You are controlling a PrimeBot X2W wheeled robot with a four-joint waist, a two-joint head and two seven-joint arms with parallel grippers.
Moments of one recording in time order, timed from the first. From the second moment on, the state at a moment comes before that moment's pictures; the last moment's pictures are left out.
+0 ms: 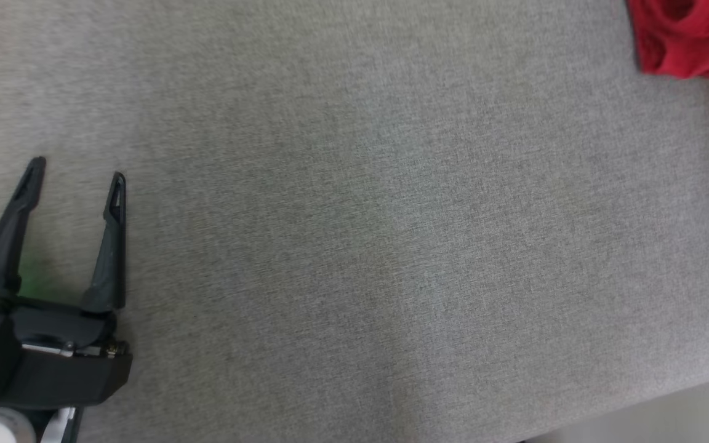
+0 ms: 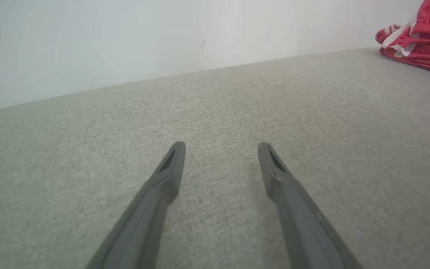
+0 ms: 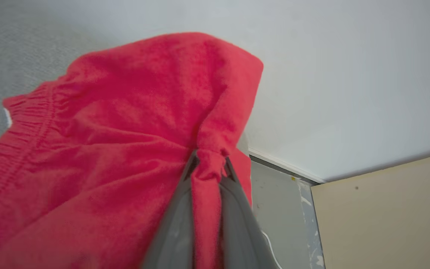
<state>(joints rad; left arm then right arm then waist) -0.22 0.30 0.00 -0.31 -0.11 -0.09 -0.09 -1.13 -0.79 0.47 0.53 0.42 0.13 0.15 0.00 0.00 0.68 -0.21</state>
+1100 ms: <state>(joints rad) -0.21 0.30 -0.02 -0.32 -0.13 -0.07 -0.11 -1.37 -0.88 0.69 0.83 0.30 0.13 0.07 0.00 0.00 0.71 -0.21</state>
